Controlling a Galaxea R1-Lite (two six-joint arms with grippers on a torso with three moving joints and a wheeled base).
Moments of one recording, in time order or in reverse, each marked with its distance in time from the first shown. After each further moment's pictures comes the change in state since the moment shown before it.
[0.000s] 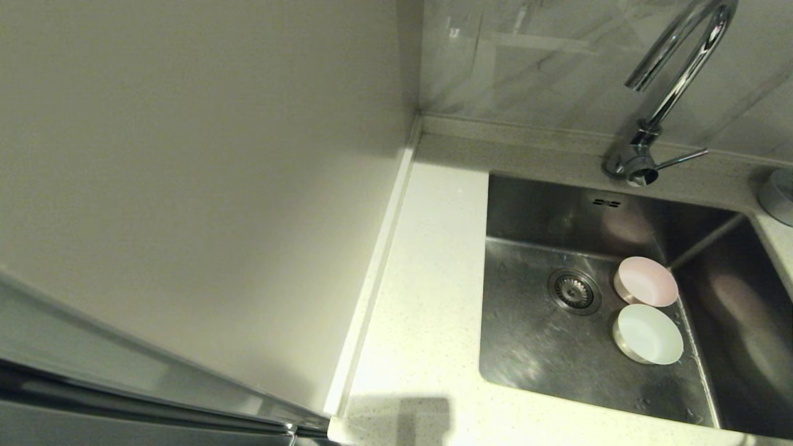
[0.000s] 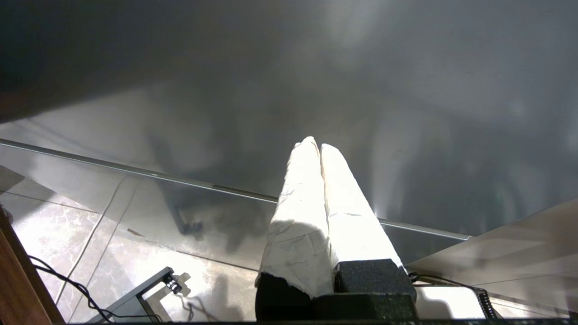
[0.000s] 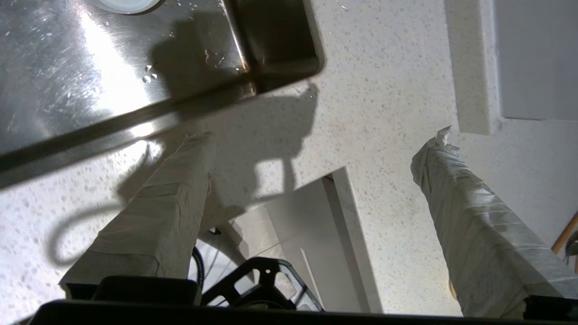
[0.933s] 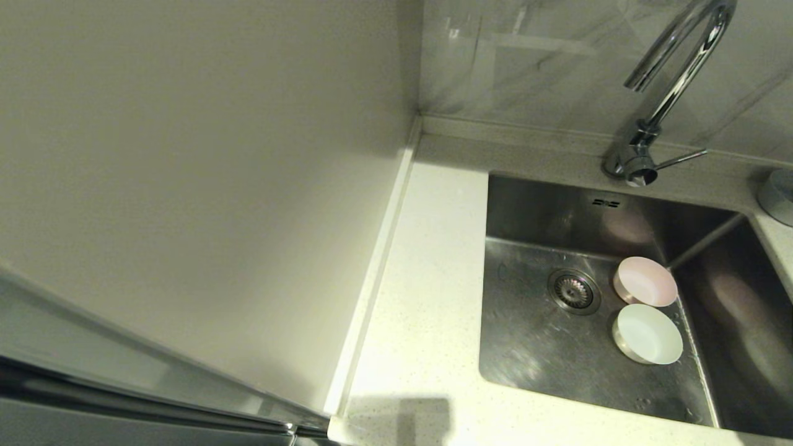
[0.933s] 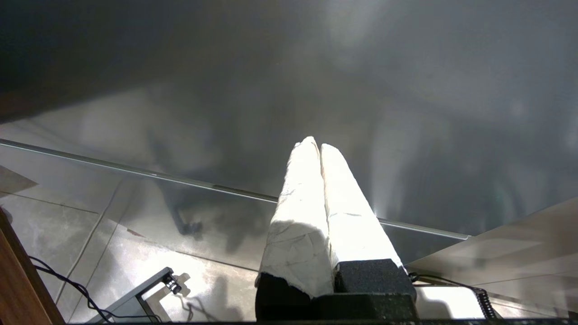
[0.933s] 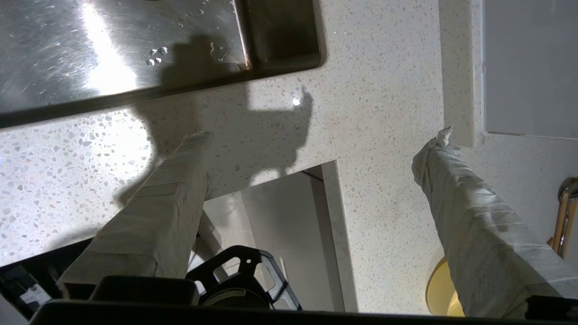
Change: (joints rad) left arm 0.000 0.000 0.000 0.000 -0.001 0.000; right arm -0.001 -0.144 0.028 0.038 0.044 -0.133
